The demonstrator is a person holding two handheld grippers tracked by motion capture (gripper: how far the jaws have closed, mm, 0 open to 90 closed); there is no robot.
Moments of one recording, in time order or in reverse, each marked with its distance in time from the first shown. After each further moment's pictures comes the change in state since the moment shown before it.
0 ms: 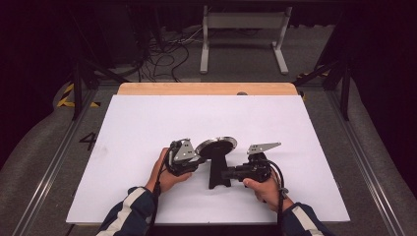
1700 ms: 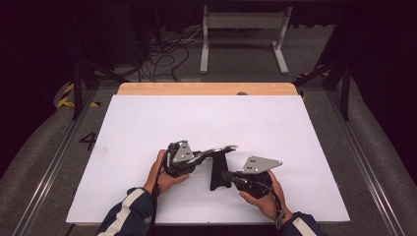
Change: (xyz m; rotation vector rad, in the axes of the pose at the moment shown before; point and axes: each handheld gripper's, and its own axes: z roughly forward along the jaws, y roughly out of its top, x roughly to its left) left arm 0.001 -0.008 -0.005 -0.003 0.025 -0.021; right arm 0.067 -0.004 -0.002 -0.046 -0.297 -0.351
